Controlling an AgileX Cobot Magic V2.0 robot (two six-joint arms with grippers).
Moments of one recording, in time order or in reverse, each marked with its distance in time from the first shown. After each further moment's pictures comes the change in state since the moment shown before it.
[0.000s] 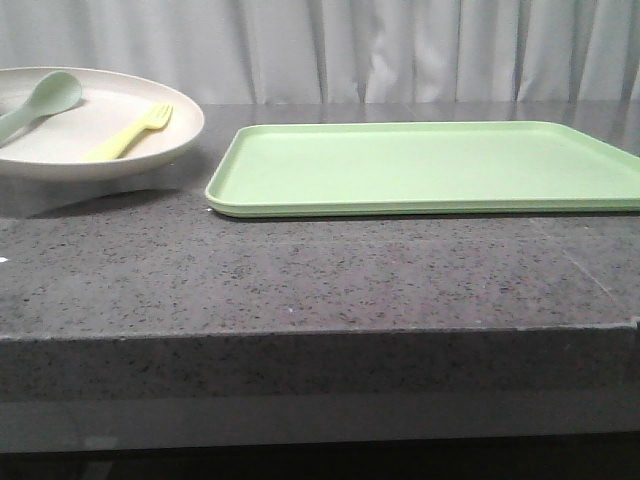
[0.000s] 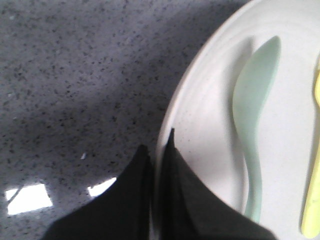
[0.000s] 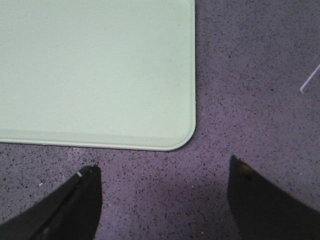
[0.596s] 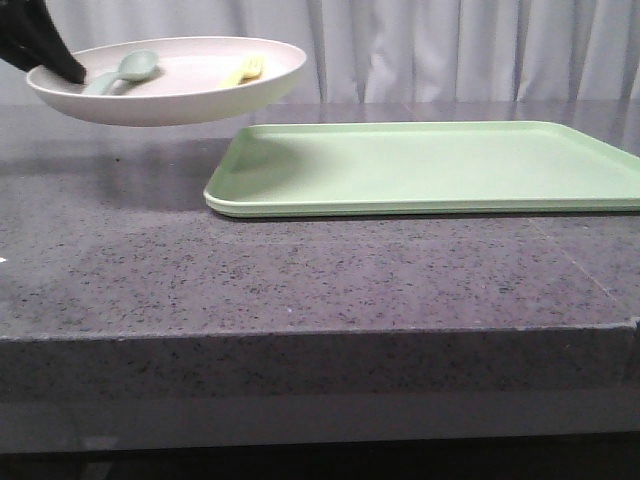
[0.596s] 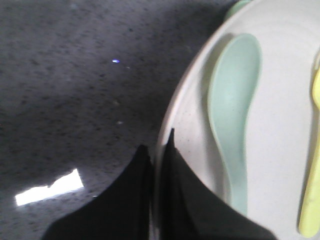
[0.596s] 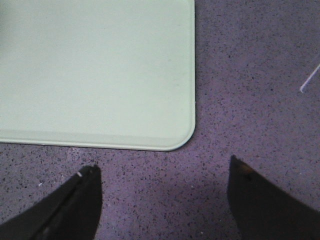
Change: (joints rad) left arm -0.162 0.000 0.000 -0.140 -0.002 -0.133; right arm 0.000 0.000 0.000 0.000 0.000 0.000
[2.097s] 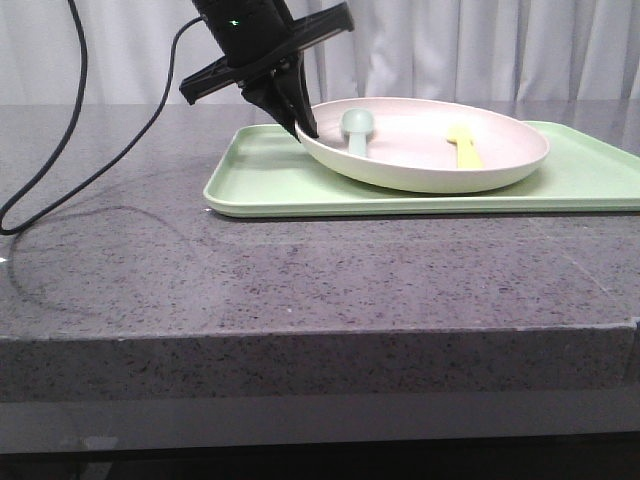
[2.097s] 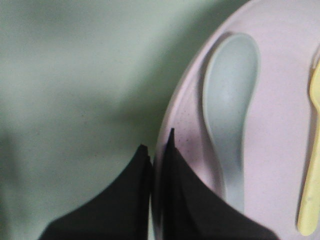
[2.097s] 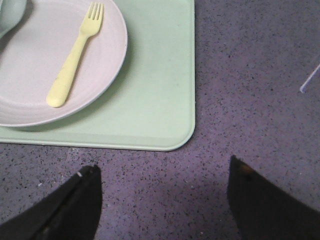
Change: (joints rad) left arm -0.482 0.307 -0.376 0.259 -0.095 -0.514; right arm 0.000 0.000 0.000 0.000 0.000 0.000
